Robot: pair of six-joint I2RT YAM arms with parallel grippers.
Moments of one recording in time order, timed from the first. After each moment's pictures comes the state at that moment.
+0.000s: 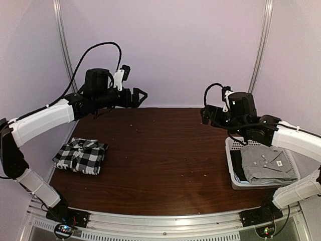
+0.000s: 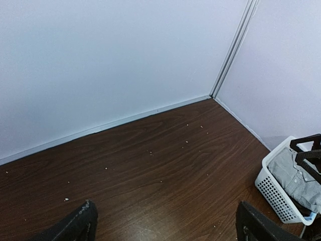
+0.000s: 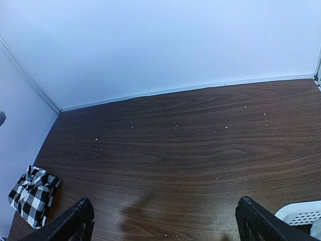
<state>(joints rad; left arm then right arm) -0.63 1.51 1.35 -0.14 0.11 -0.21 0.73 1.21 1.01 -0.21 0.39 0.55</state>
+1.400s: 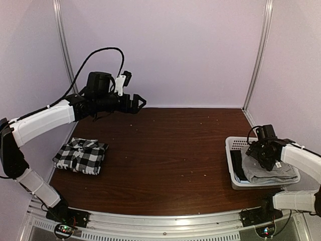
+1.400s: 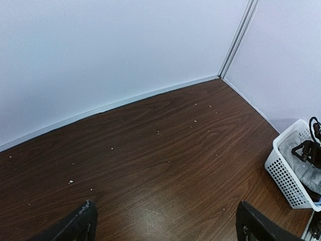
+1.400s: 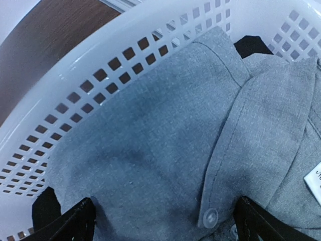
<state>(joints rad) -0.63 1.51 1.33 -0.22 0.09 -0.19 0.11 1.02 0.57 -0.57 0.40 0.82</state>
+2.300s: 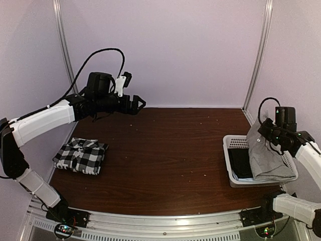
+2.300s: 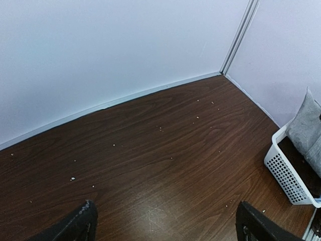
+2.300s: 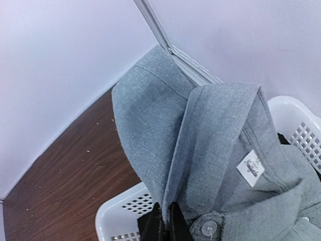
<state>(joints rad) -0.63 1.51 1.33 -0.24 0.09 -0.18 0.07 0.84 0.74 -0.50 0.29 0.69</state>
